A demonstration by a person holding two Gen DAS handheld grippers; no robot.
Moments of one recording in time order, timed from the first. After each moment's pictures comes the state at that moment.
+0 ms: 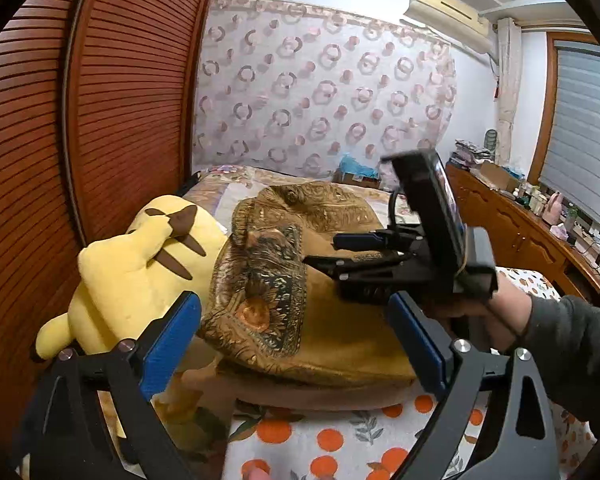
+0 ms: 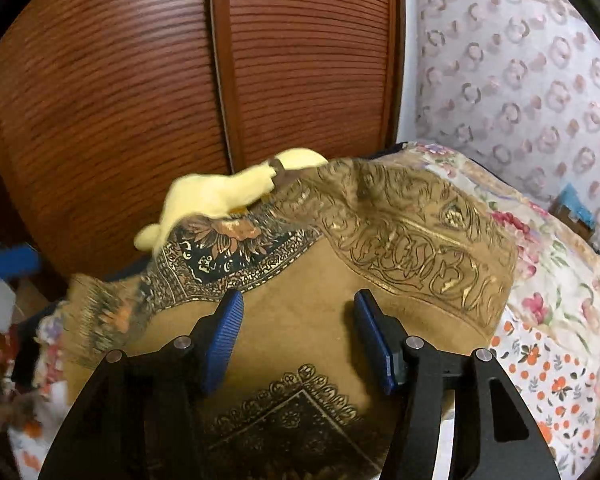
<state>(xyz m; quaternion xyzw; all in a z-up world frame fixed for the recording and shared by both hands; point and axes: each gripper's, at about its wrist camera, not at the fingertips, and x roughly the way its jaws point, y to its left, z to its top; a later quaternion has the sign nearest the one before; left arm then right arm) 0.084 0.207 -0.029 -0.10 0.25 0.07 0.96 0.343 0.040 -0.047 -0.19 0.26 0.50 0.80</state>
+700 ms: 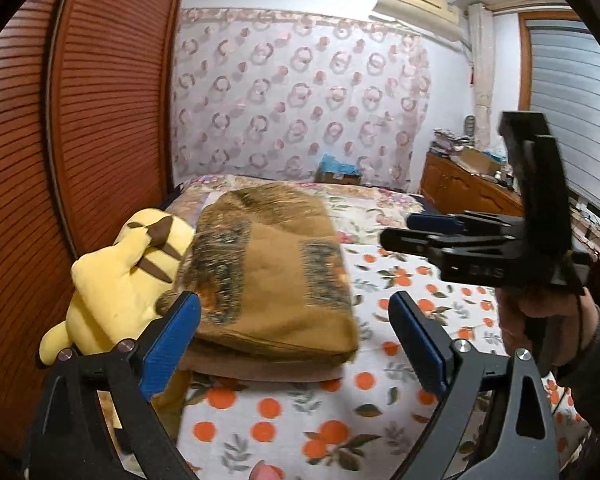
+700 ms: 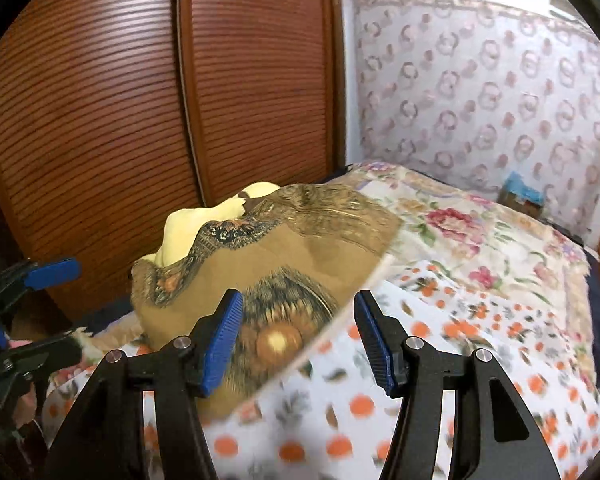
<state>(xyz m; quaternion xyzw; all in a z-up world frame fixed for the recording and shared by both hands) 0.056 0.141 -0.009 -0.06 0.24 0.04 0.97 0.230 -0.087 -0.003 -0.11 0.24 0.43 0.86</state>
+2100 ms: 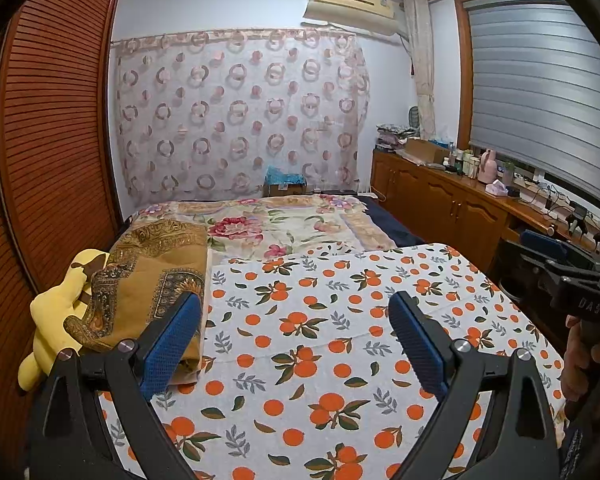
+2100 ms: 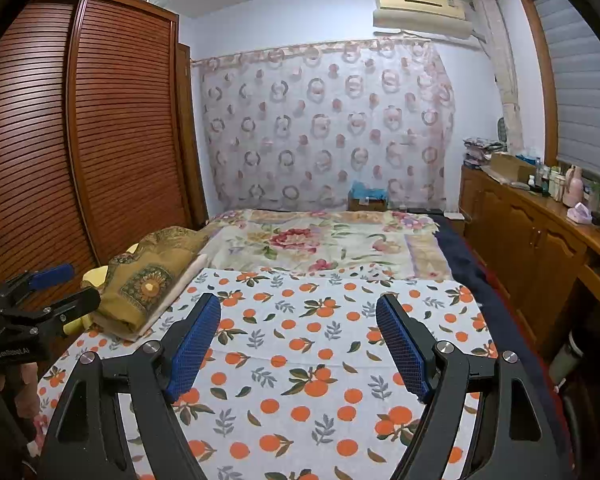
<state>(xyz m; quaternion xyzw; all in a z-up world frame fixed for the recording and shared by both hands) 0.045 -0.002 0.032 -0.01 0.22 -0.03 0.97 0.059 -0.235 0.011 0.00 0.17 0.21 0.96</state>
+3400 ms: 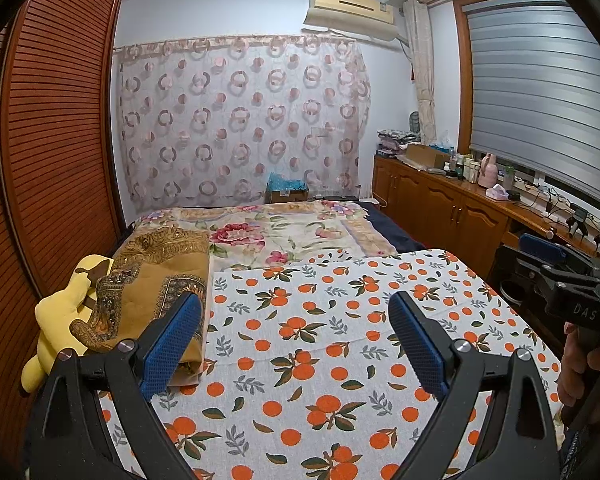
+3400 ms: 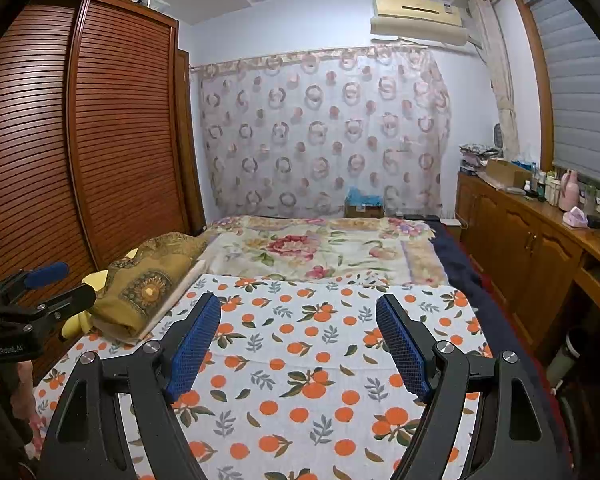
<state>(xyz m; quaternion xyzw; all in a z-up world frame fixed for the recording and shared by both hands) 0.041 -0.006 0.039 -0.01 0.22 -0.02 0.98 0.059 -0.250 0.008 0.00 0.16 0.21 0.96</state>
